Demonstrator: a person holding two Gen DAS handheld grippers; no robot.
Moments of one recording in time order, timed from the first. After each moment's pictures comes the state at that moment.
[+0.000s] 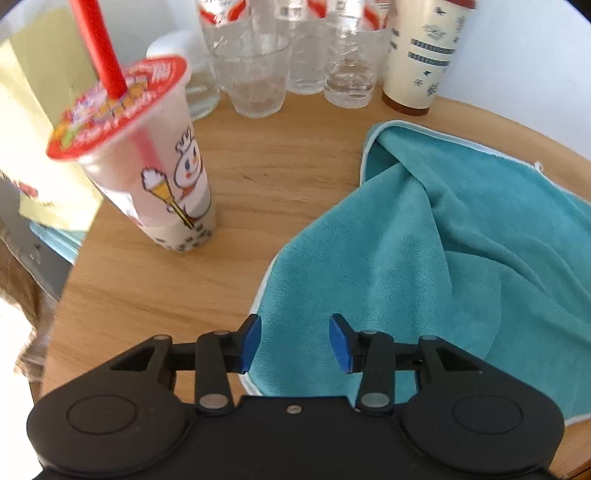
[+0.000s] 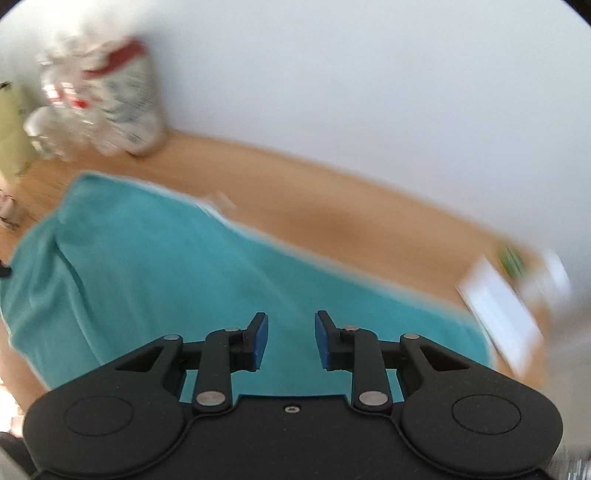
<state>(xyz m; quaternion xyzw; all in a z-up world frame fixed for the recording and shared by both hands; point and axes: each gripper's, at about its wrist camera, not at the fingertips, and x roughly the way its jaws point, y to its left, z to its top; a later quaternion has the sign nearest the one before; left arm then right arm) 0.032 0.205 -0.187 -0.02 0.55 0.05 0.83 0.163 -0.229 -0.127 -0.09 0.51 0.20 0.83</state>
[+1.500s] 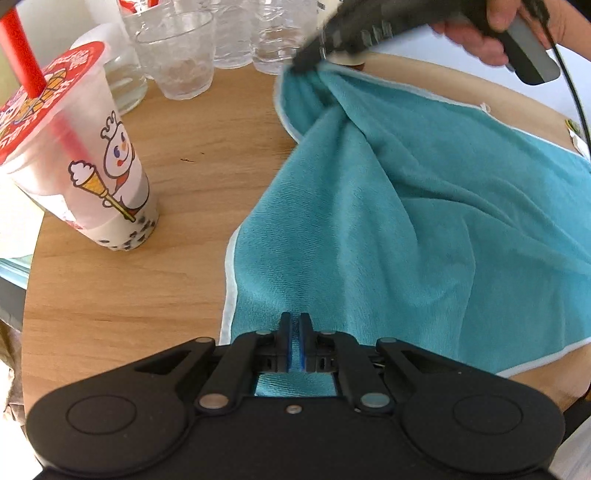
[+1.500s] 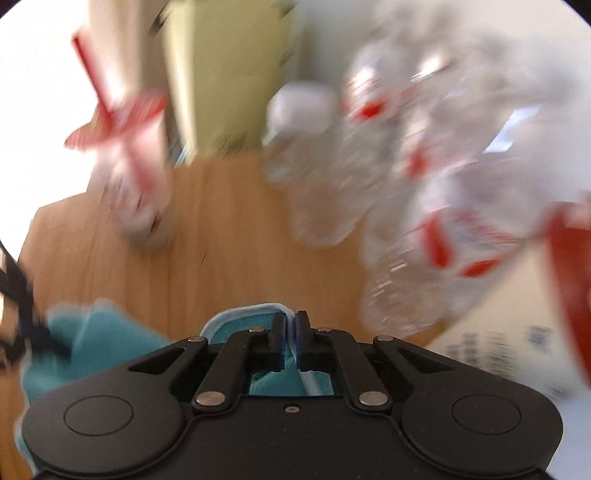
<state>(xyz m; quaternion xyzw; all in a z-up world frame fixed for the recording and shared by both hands) 0.030 0.198 -0.204 0.03 0.58 -0.06 0.81 0.249 0.063 -0.155 -0.22 0.36 0.52 0.75</state>
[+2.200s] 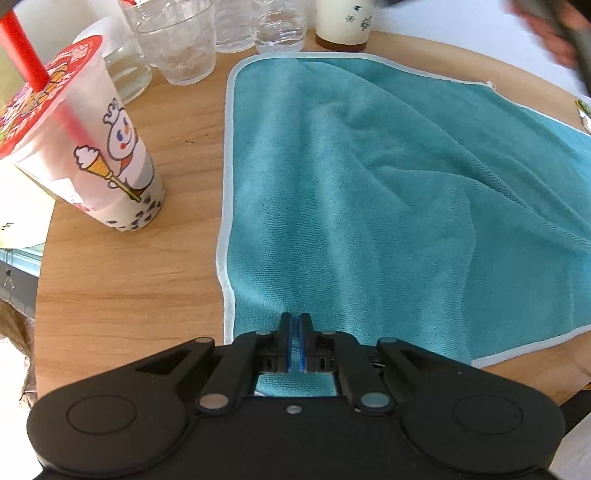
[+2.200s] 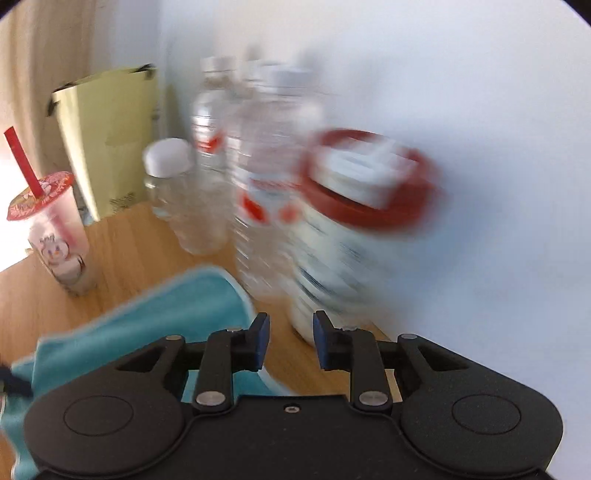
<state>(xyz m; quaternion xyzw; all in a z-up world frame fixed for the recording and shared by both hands) 0.019 0.188 -0.201 0.05 0.60 -0.03 0.80 0.226 -0.057 -0.136 -0.15 0.38 0.34 0.85</state>
